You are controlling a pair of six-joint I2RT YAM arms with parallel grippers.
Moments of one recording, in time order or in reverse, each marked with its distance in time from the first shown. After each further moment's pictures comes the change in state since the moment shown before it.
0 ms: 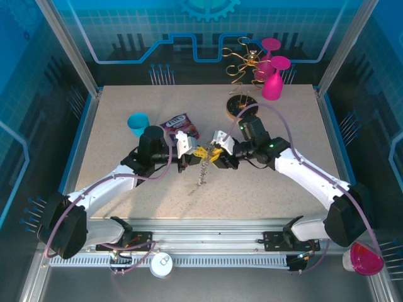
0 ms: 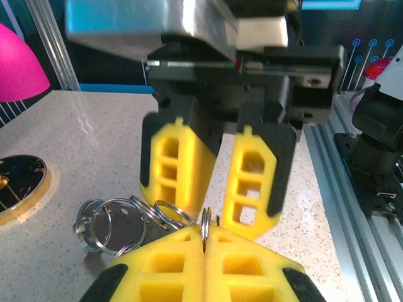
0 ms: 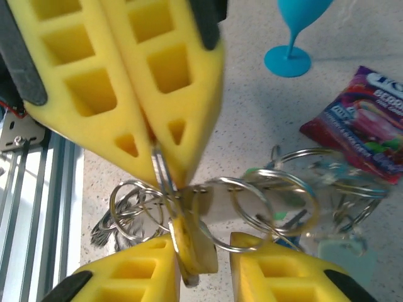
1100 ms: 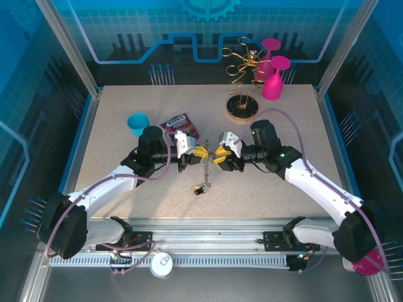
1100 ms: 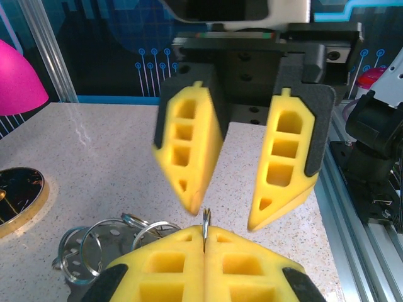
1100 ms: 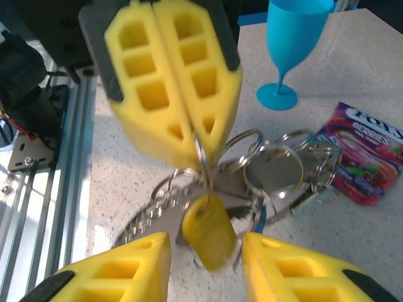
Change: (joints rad) left arm 0.002 0.000 -0.011 0.051 0.024 -0.024; right arm -0.028 -0.156 -0.131 0.113 -0.039 0.030
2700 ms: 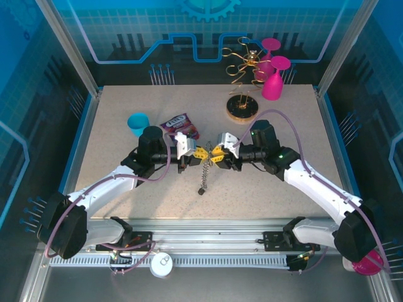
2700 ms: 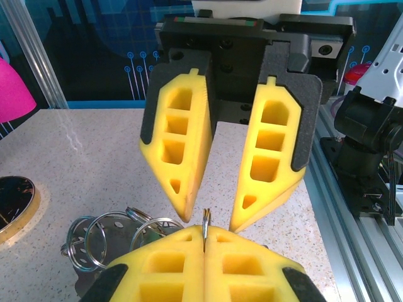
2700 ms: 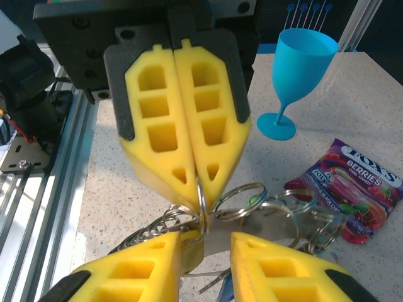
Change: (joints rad) left arm 0.000 0.000 0.000 -0.006 0.037 0.031; right arm 0.022 0.026 -0.002 0.108 -0.039 -0.039
